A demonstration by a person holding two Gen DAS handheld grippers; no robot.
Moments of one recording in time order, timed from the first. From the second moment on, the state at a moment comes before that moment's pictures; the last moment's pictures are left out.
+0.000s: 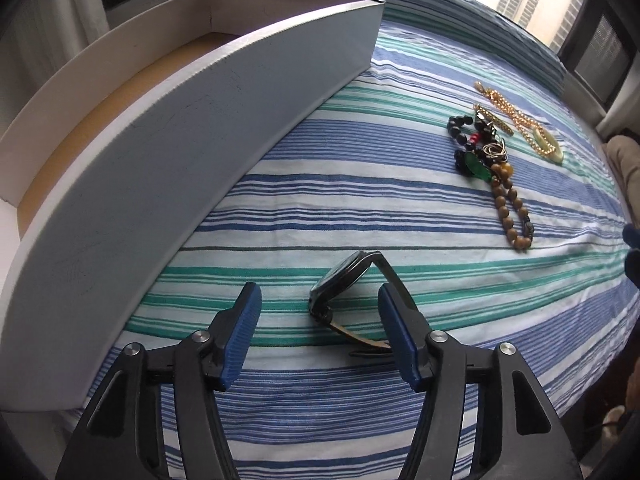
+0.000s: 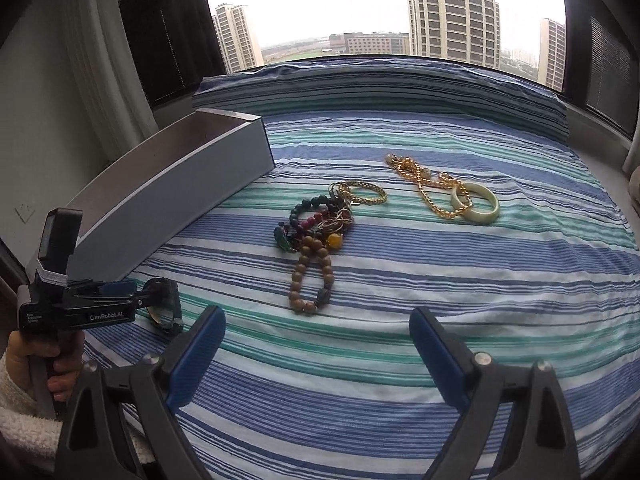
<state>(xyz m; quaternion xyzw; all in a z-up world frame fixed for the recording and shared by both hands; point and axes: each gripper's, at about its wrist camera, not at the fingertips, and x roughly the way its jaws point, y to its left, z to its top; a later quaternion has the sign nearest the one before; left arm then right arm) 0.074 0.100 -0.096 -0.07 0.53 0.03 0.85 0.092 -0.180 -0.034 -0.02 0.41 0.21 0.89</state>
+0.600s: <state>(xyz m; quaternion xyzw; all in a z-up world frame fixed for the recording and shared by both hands) 0.010 0.138 -0.077 -0.10 0.51 0.06 0.85 0.214 -0.074 -0.117 -0.15 0.47 0.31 0.81</state>
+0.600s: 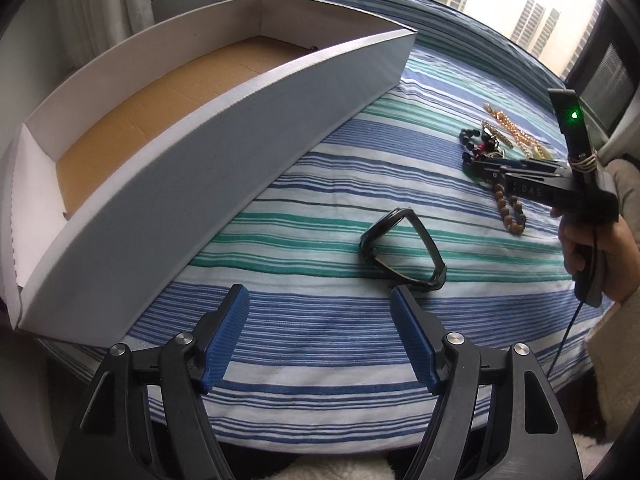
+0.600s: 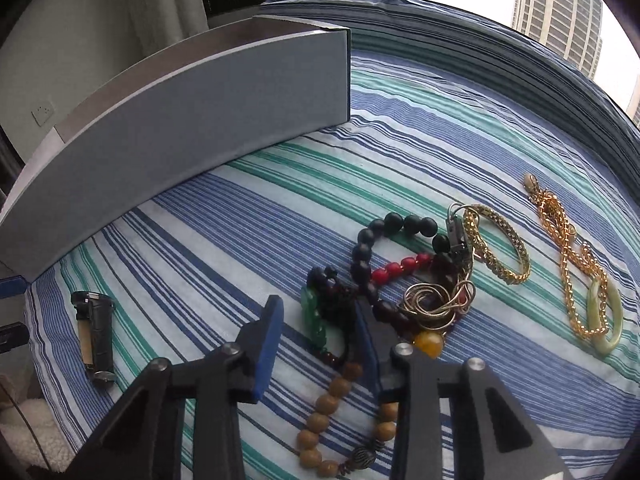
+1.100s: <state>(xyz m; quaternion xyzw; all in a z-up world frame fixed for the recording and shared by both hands) 0.012 0.139 -0.089 -0.11 0.53 0.05 0.84 0.160 -0.084 -0.076 -0.14 0.46 0.32 0.82</state>
